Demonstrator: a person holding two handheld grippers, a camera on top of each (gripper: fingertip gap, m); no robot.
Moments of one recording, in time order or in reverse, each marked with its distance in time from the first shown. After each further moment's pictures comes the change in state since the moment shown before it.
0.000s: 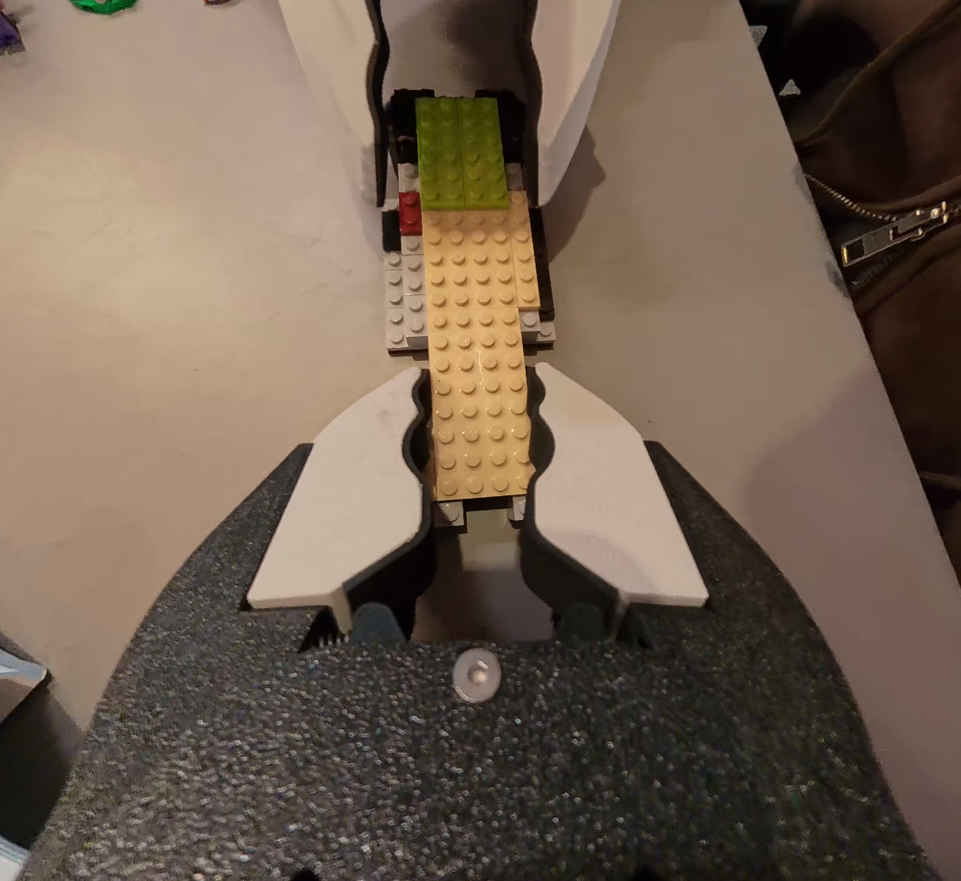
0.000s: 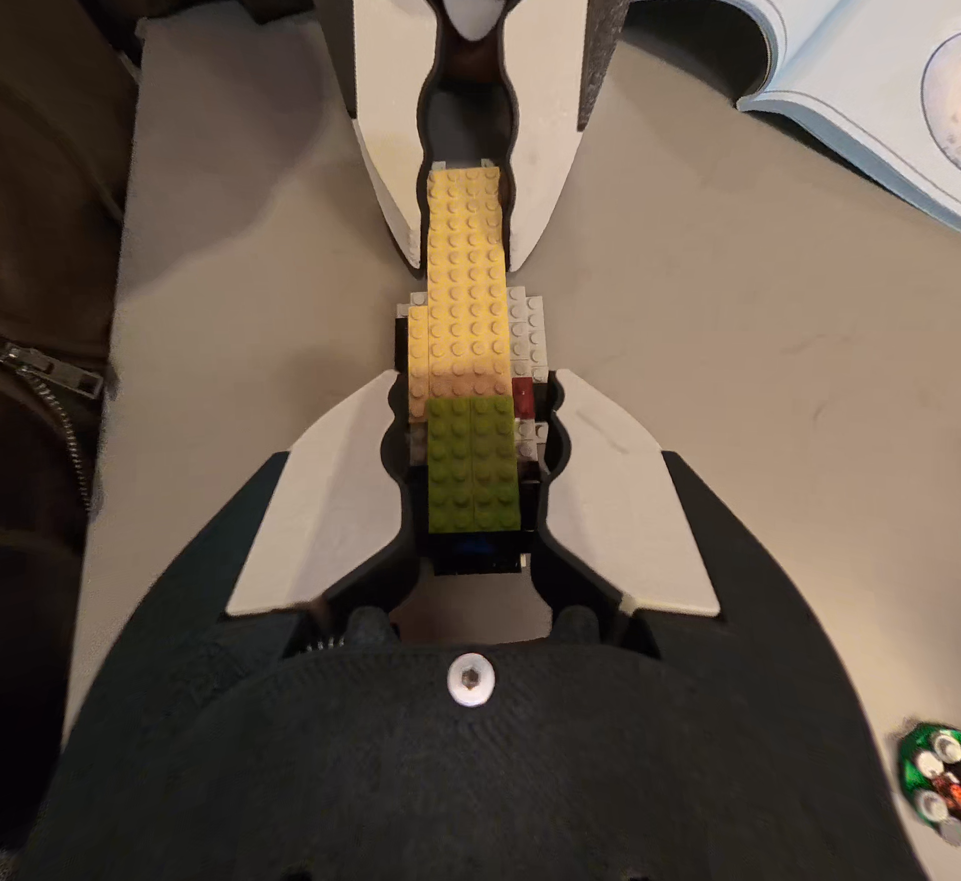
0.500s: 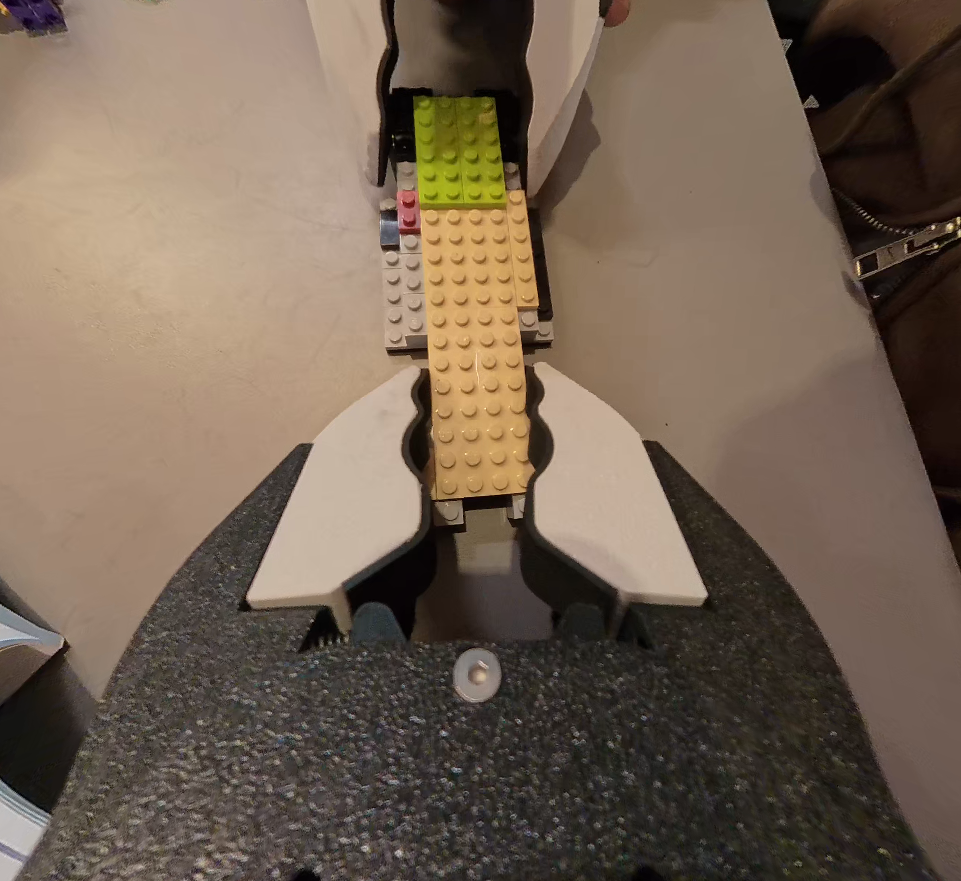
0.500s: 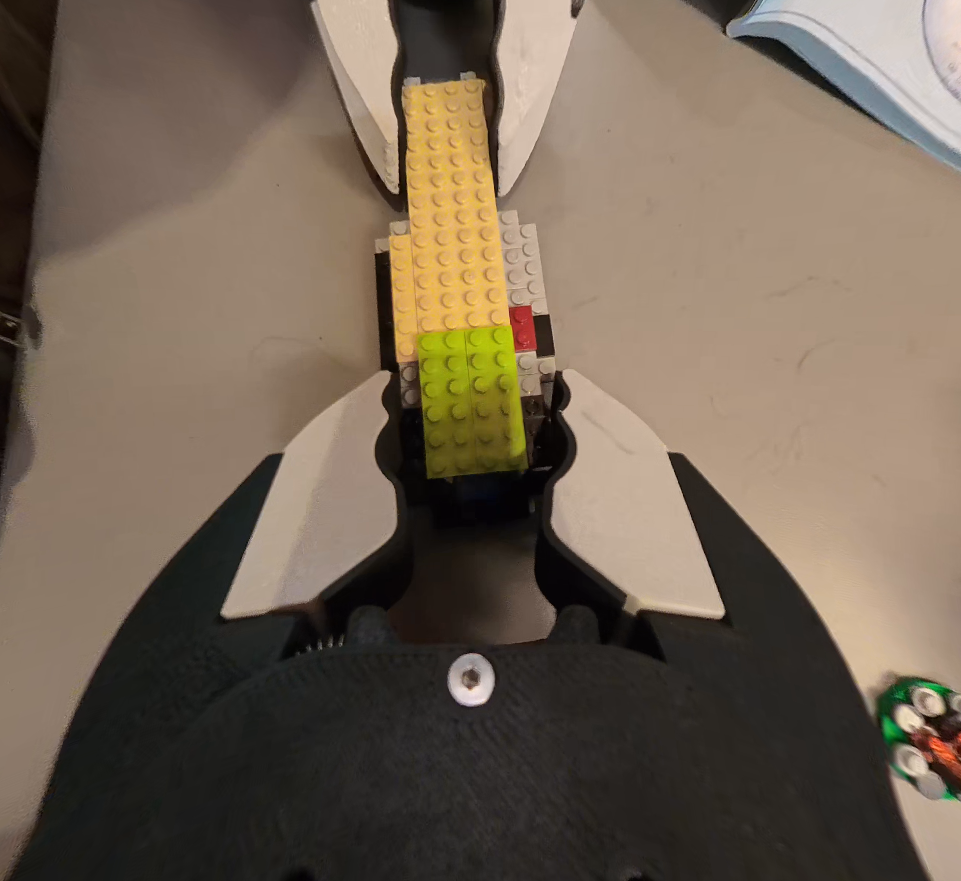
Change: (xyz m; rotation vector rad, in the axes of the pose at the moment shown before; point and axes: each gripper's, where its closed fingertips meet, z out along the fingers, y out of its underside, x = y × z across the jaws) left arm -0.008 0.001 -0.002 0.004 -0.031 -0.035; right arm 0.012 0.024 0.000 -0.027 0.032 -0.024
